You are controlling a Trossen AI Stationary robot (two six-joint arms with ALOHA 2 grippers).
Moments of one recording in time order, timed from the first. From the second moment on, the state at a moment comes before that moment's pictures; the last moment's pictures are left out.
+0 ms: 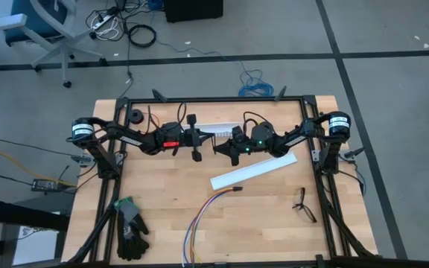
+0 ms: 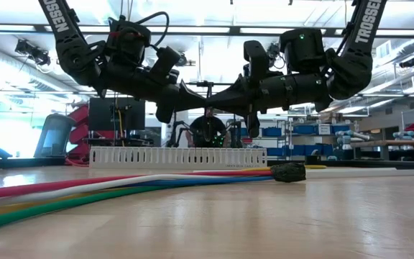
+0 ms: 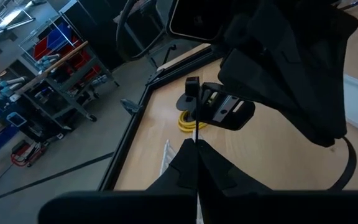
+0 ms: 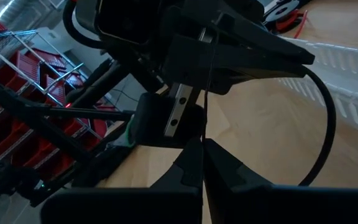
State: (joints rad) left arm 0.26 1.66 0.59 0.92 -0.03 0.55; right arm -0.18 1.83 0.63 1.15 -0.21 0.65
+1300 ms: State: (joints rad) left arm 0.21 1.66 0.59 0.87 -0.08 0.77; right arm -0.22 1.83 0.63 1.18 -0.23 0.78
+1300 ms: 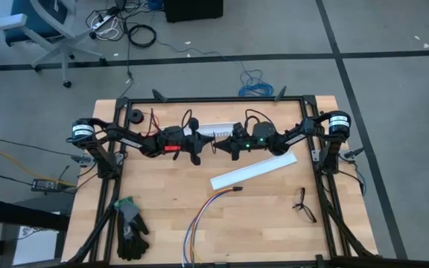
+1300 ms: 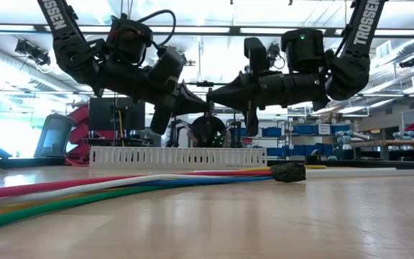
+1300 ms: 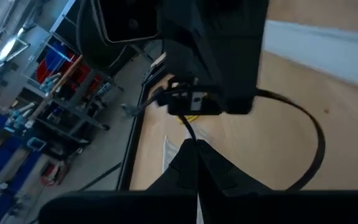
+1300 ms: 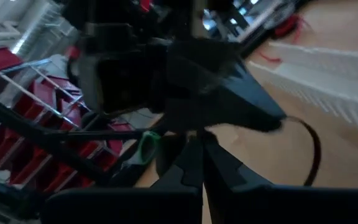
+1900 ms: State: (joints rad) left arm 0.18 1.66 0.59 0.84 -0.10 0.79; right arm -0.24 1.83 0.63 1.21 -0.19 0.70
